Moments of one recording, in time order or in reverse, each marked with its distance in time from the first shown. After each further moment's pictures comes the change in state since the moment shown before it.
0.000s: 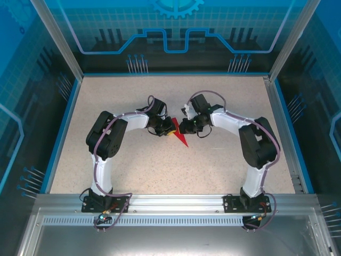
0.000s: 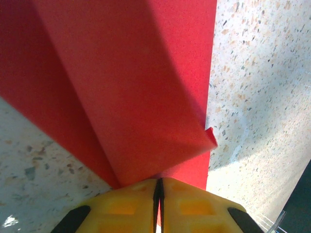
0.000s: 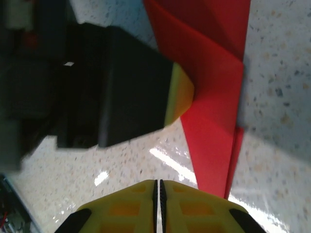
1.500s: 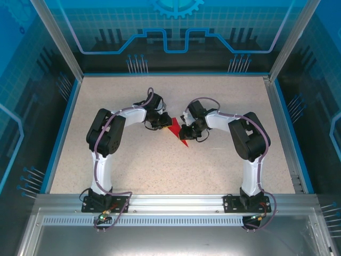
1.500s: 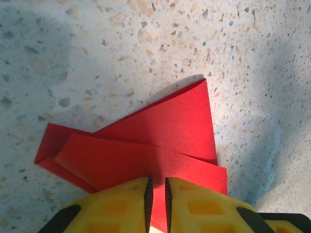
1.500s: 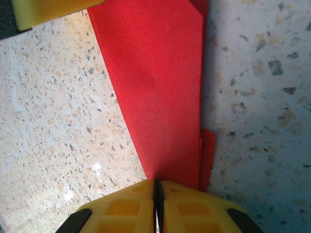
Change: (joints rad) left arm 0.061 0.041 0.111 -0.097 -0.049 0.265; right arm -0.001 0.115 -0.024 0.019 0.012 -0.016
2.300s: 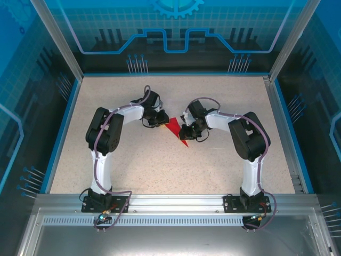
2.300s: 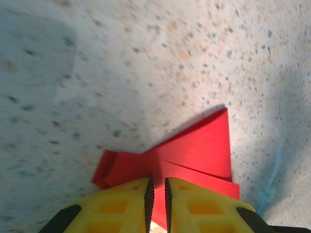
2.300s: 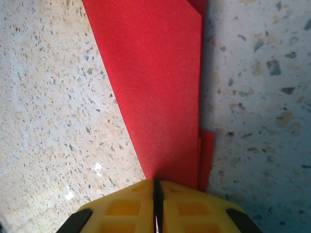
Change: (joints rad) left arm 0.050 0.019 0.043 -0.040 -0.019 0.019; right arm -0.004 0.005 0.001 -0.004 -0.003 0.000
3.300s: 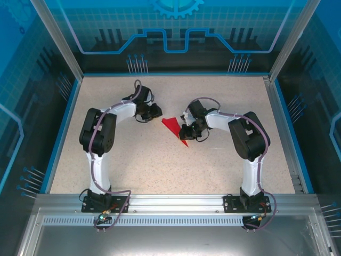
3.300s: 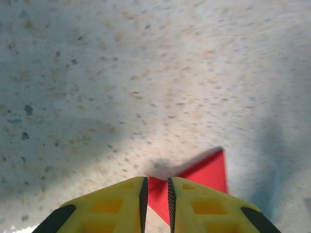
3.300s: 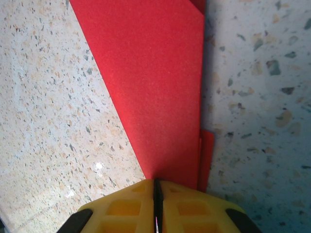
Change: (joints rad) left arm 0.061 -0.088 -0.026 0.049 -0.049 -0.001; right arm -0.002 0.004 0.005 -0.006 -0.006 0.000
